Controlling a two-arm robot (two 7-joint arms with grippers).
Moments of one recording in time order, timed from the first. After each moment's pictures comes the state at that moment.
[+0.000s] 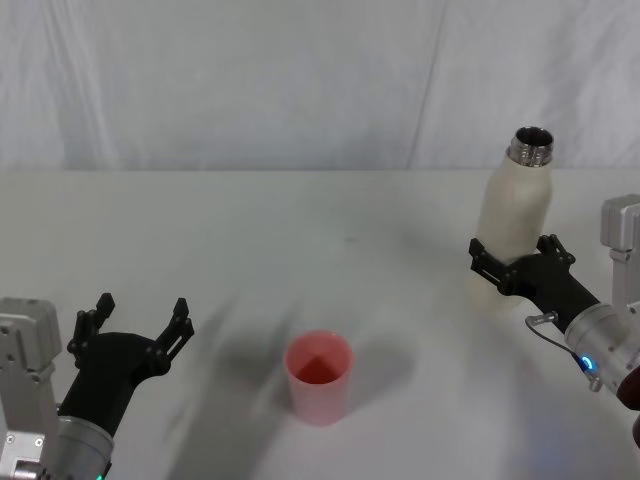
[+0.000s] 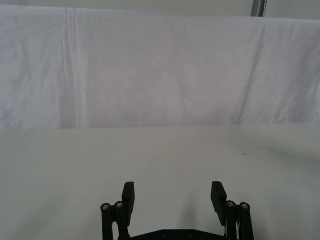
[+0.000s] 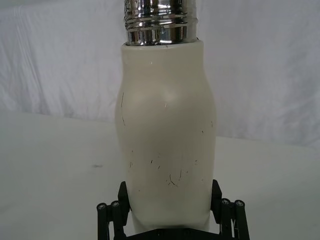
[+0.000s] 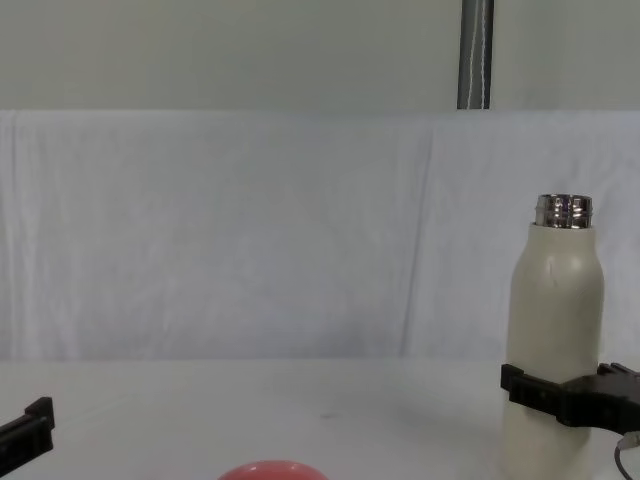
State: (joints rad) left arm 0.27 0.24 0.04 -1.85 -0.25 -0.02 -0.02; right arm 0.29 0.20 -0.22 -1.24 0.30 -0.06 0.30
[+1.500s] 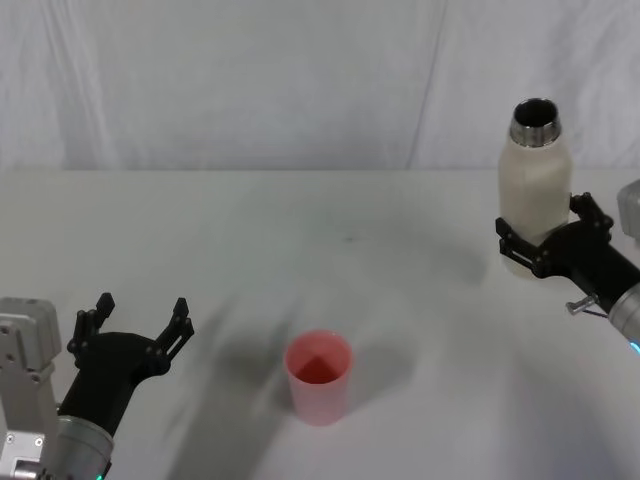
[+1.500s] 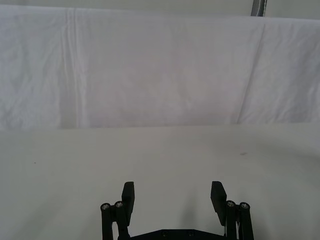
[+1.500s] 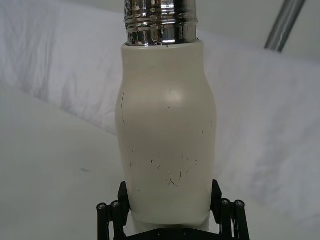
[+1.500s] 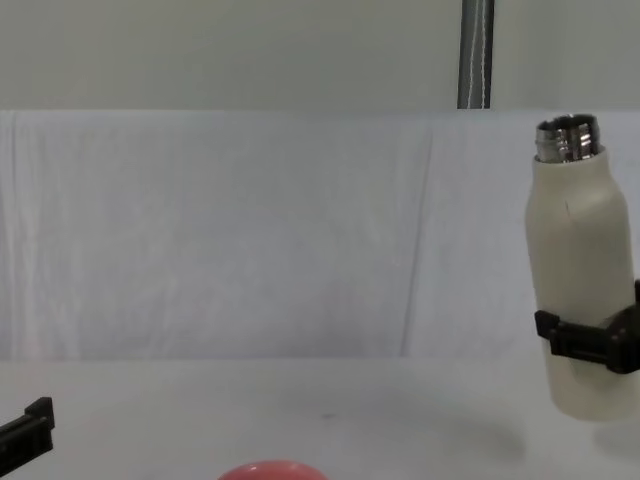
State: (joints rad) left arm 0.27 0.24 0.04 -1.85 -0.25 -0.02 -0.02; right arm 0.23 0.35 -0.23 -1.47 0.12 -0.08 0.28
